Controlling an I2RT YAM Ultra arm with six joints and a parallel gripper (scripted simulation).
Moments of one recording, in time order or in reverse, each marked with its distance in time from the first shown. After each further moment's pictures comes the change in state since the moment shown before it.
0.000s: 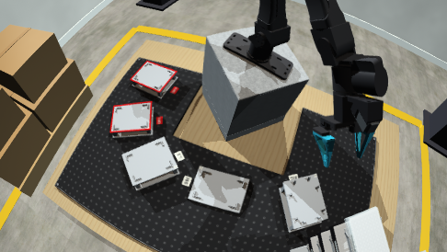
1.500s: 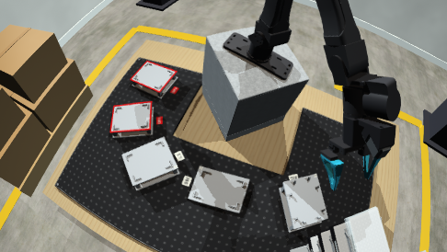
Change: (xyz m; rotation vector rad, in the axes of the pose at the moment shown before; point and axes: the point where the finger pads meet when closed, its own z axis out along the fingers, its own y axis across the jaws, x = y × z) arm -0.040 0.001 0.037 -0.003 -0.008 0.003
